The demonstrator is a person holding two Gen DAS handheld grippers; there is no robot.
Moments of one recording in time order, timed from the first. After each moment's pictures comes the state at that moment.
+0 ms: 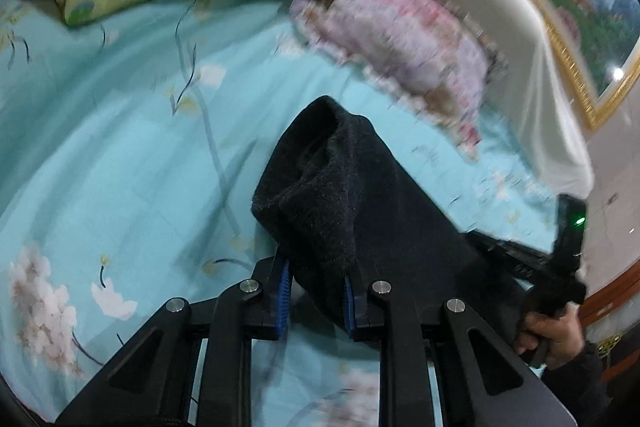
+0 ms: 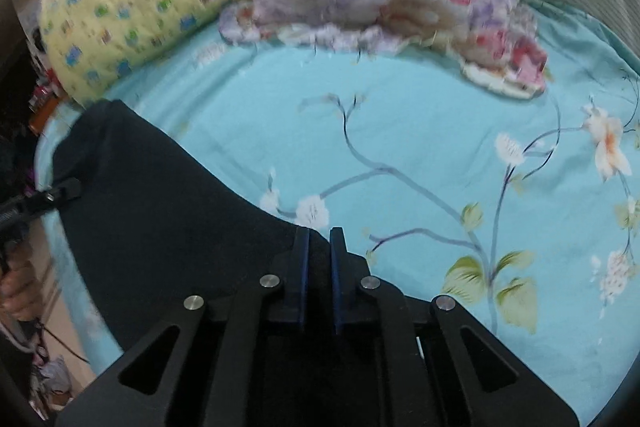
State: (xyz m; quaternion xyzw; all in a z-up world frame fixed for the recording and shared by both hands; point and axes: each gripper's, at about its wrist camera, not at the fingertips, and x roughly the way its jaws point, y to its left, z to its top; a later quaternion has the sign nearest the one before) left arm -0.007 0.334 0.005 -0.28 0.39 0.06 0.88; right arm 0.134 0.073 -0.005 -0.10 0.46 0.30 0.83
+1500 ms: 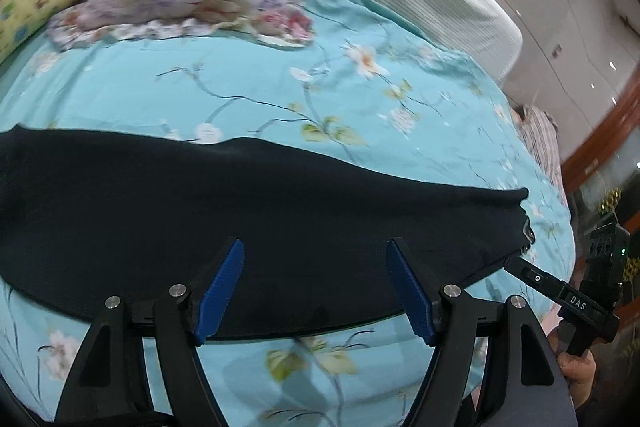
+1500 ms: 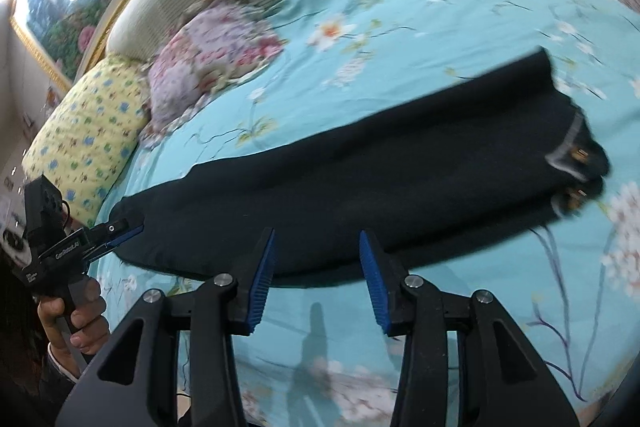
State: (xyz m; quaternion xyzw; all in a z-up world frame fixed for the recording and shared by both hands) left arm 0.034 0.075 0.048 -0.13 0.45 -0.13 0.87; right arm -0.057 -0.188 0.019 0.20 0.42 0.10 0.88
